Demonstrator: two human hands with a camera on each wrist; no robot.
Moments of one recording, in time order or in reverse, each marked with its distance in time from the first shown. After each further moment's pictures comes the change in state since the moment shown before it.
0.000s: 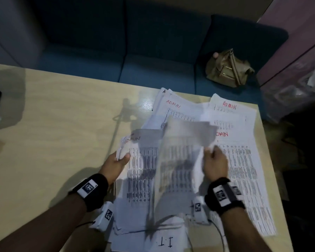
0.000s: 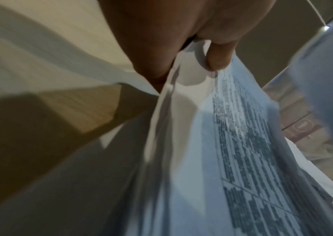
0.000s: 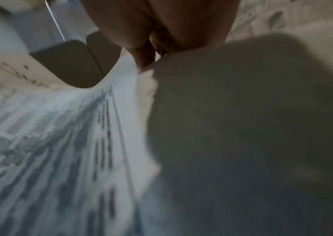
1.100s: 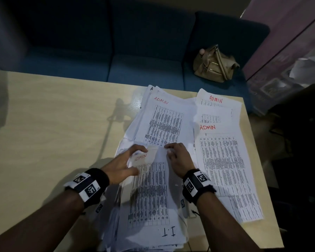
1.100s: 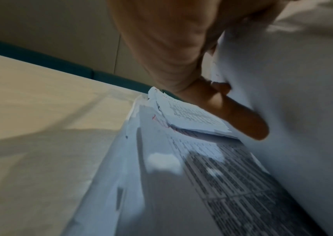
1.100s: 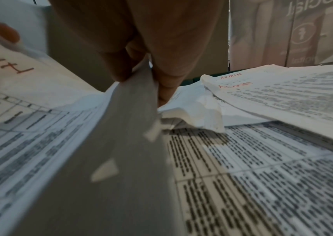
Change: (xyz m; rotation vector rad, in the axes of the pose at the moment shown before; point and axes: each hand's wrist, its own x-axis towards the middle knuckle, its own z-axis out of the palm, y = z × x) left_hand -0.023 0.045 0.020 0.383 -0.494 0.319; right_hand -0.012 0.001 0.043 -0.049 -0.414 -0.223
